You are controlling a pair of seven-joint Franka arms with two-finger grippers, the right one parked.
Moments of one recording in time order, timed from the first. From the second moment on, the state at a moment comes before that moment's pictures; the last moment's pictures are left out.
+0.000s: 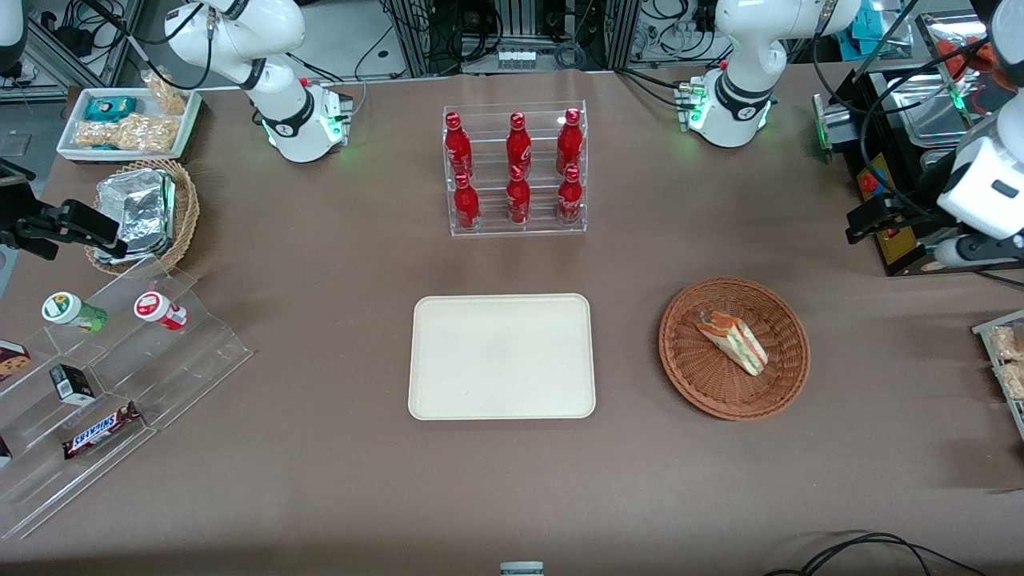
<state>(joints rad) 0.01 0.00 -0.06 -1.63 -0.01 1.54 -0.13</state>
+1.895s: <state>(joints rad) -0.06 0.29 -0.11 -2.12 0.10 2.41 -1.32</state>
